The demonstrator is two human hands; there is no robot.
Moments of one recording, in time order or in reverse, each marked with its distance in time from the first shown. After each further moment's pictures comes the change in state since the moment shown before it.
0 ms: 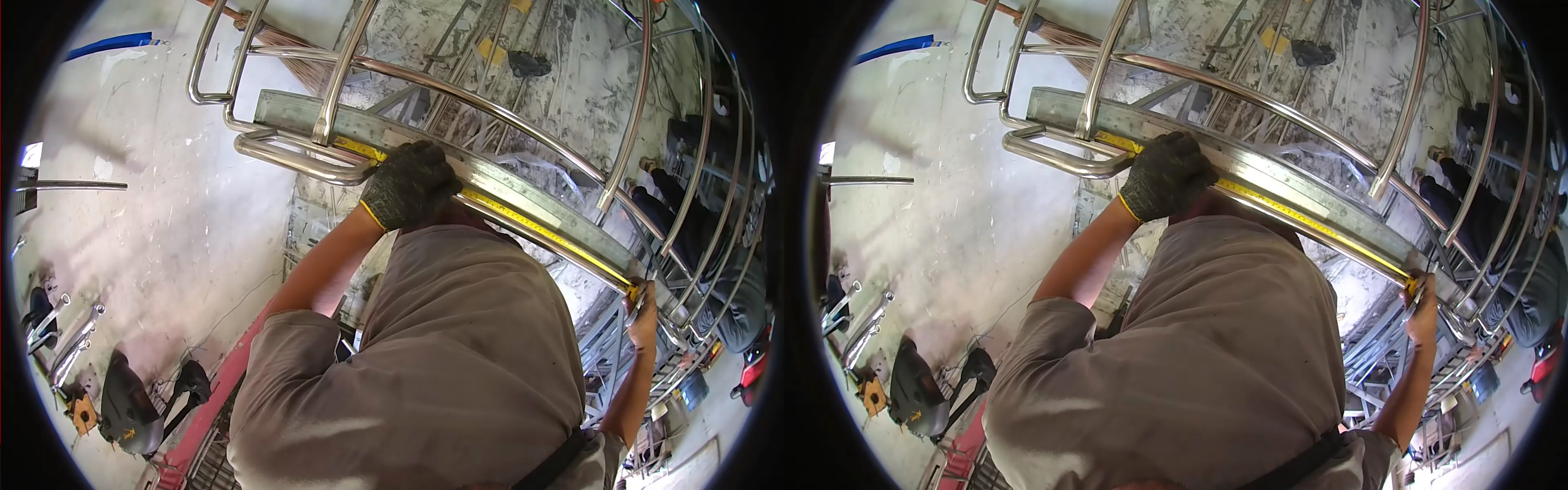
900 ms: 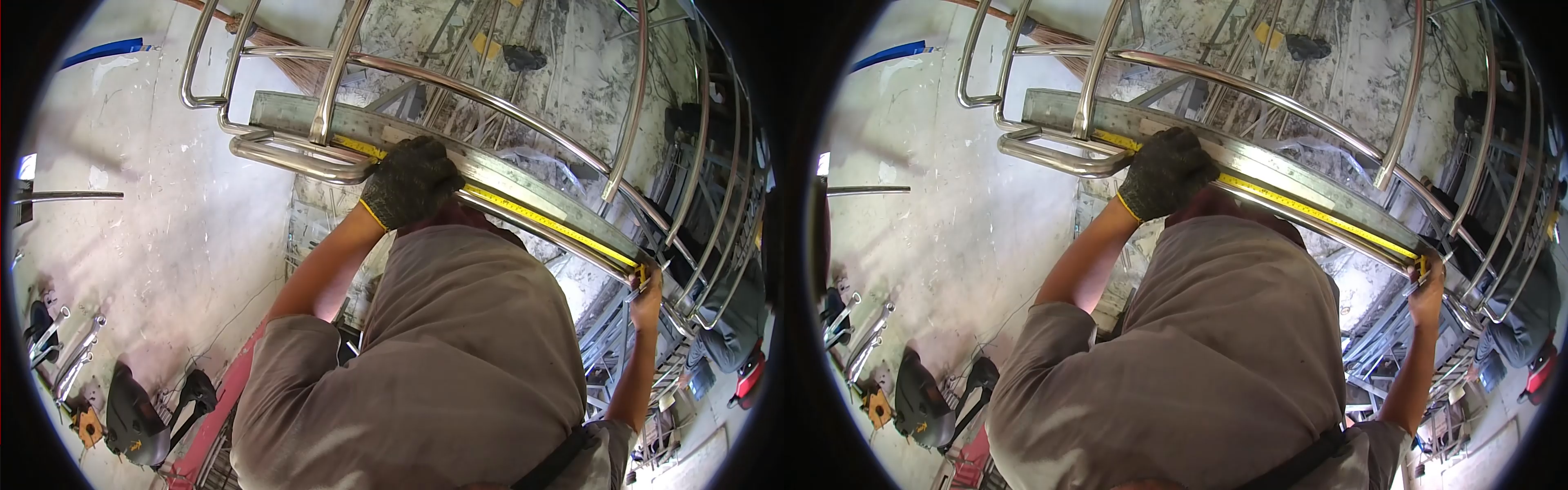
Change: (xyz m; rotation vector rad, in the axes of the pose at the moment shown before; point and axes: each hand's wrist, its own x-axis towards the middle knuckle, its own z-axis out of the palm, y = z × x) left_hand -0.006 -0.004 0.003 -0.051 -0.001 -0.034; right_hand 0.013 0.017 0.022 -0.310 0.243 -0.136
